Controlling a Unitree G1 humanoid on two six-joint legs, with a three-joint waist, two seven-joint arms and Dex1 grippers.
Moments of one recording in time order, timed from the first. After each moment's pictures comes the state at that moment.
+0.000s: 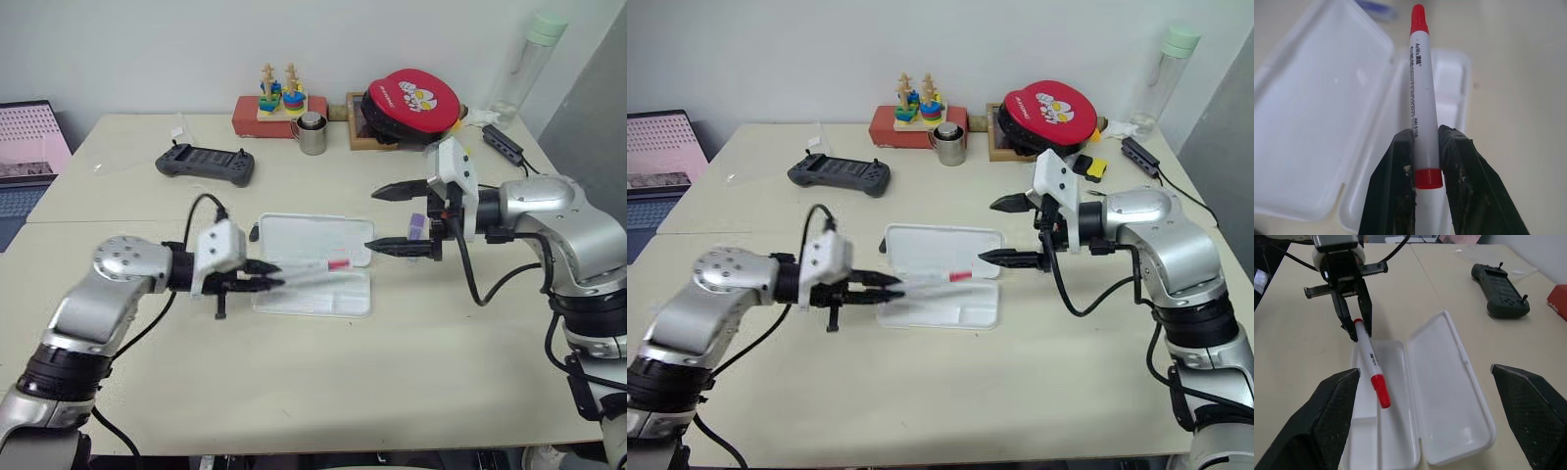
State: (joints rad) left arm -0.43 0.89 -0.17 -0.02 -0.26 0.17 -1.28; right arm -0.75 -0.70 0.13 -0.23 0.44 0.69 1.13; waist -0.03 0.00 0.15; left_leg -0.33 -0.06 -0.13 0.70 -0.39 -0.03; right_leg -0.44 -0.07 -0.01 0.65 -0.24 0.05
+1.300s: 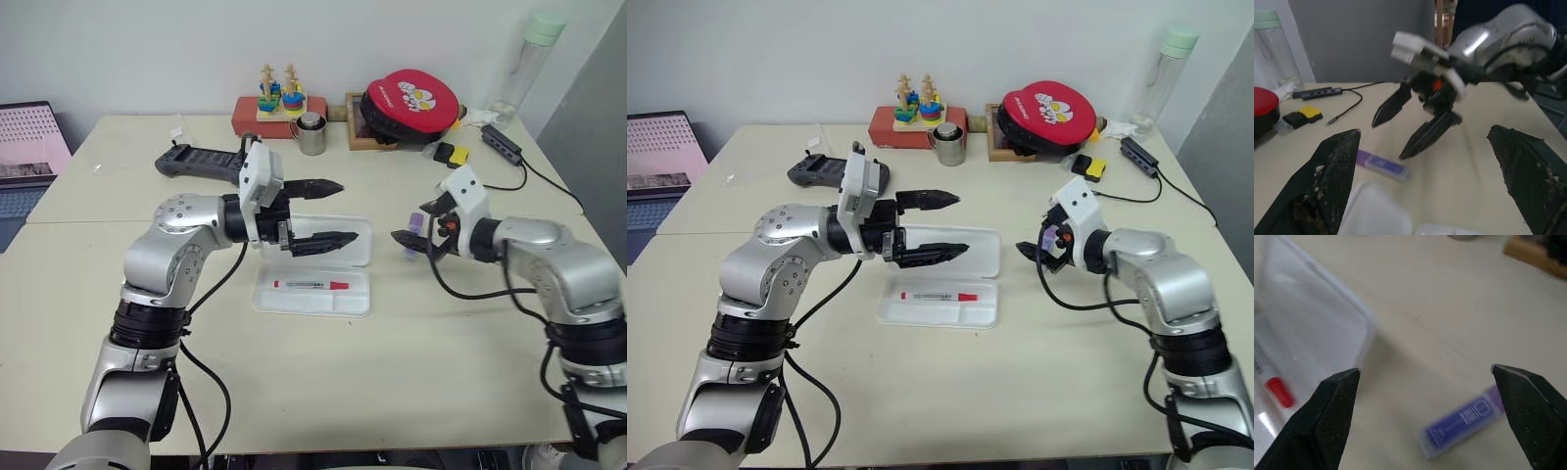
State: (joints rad) left arm -0.68 0.51 -0.05 -0.11 -0.53 0.51 -1.08; right arm -0.61 -0.52 0.05 -0.19 0.30 1.03 0.44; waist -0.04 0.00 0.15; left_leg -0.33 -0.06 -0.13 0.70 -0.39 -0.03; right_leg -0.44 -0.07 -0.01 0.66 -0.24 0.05
